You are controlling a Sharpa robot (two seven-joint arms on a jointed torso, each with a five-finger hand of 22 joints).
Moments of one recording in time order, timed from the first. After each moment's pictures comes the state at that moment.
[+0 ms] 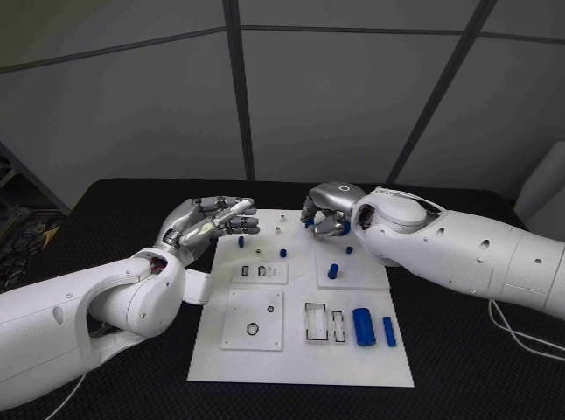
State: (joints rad) left arm 1.14 -0.94 0.03 1.69 -0.05 -0.37 0.48; left_hand 1.40 0.06 -0.20 0.04 0.05 0.85 0.22 0.21 0.09 0.92 0.18 0.22 0.07 1.04 0.14 0.15 0.08 0.20 0.86 0.25 0.39 0.17; right arm 1.31 -0.54 -0.02 1.22 -1.64 -0.23 -0.09; right_hand 1.31 -0.05 0.47 -0.17 0.16 1.10 0.13 0.07 0.10 1.21 0.09 0.07 0.09 1.47 -0.01 1.18 0.99 0.05 1.46 0.10 1.50 1.31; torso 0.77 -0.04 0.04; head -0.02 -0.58
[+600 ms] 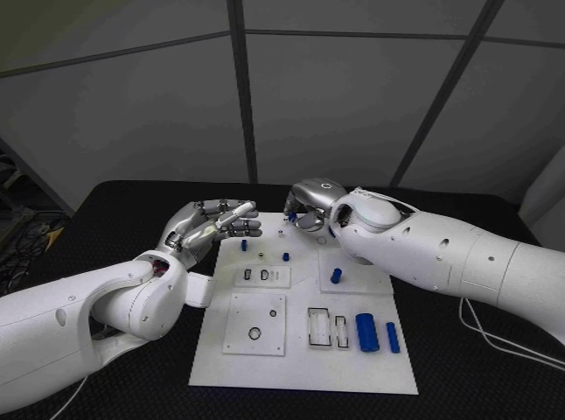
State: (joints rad) left arm 1.15 -0.93 0.04 1.69 -0.05 -0.37 0.48; left_hand 1.40 0.06 -0.21 0.04 0.05 0.85 0.22 0.21 0.09 0.92 0.18 0.22 0.07 1.04 0.14 0.15 0.08 0.20 0.86 0.25 0.39 0.17; right arm 1.31 -0.39 -0.02 1.06 -1.64 -0.33 -0.06; right_hand 1.32 -0.05 0.47 -0.18 0.16 1.10 0.13 0.07 0.10 1.21 0.09 0.06 0.09 1.47 -0.01 1.18 0.99 0.05 1.46 0.10 1.50 1.31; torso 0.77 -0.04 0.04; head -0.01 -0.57
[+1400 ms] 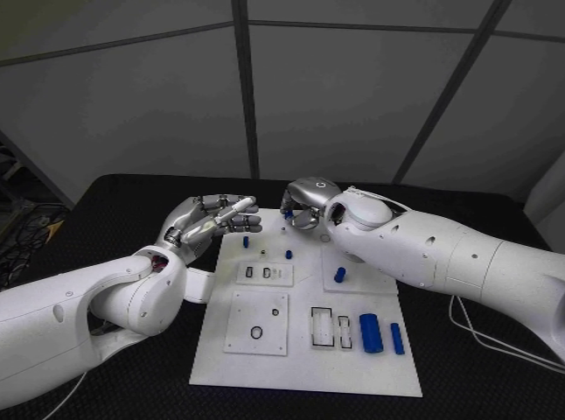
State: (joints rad) left arm 1.17 -0.93 0.04 1.70 -0.05 -0.37 0.47; left_hand 1.40 0.06 -0.21 0.04 0.05 0.85 0.22 0.21 0.09 0.92 0.18 0.22 0.07 1.04 0.14 0.15 0.08 0.20 0.86 0.25 0.39 0.17; right arm 1.31 -0.33 -0.02 0.98 -1.64 -0.33 -0.04; right_hand 1.32 -0.05 0.48 -0.17 0.16 1.10 0.13 0.07 0.10 1.21 0.09 0.06 0.09 1.47 -0.01 1.18 0.99 0.05 1.46 0.10 1.50 1.31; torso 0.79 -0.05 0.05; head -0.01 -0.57
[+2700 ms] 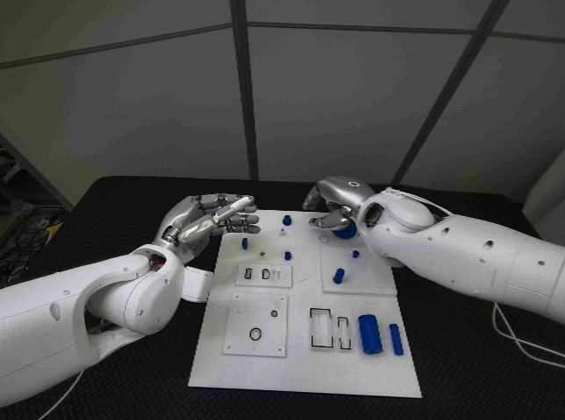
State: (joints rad) left arm 1.17 -0.95 0.04 1.70 -0.05 -0.36 0.47; left_hand 1.40 0.06 -0.21 0.04 0.05 0.85 0.22 0.21 0.09 0.92 0.18 0.22 0.07 1.04 0.14 0.15 0.08 0.14 0.86 0.25 0.39 0.16; right arm 1.31 -0.55 0.00 1.20 -1.58 -0.35 -0.04; right_hand 1.31 -0.13 0.40 -0.09 0.15 0.99 0.18 0.07 0.07 1.06 0.11 0.11 0.08 1.45 0.03 1.12 0.86 0.07 1.37 0.13 1.42 1.22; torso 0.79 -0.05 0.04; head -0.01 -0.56
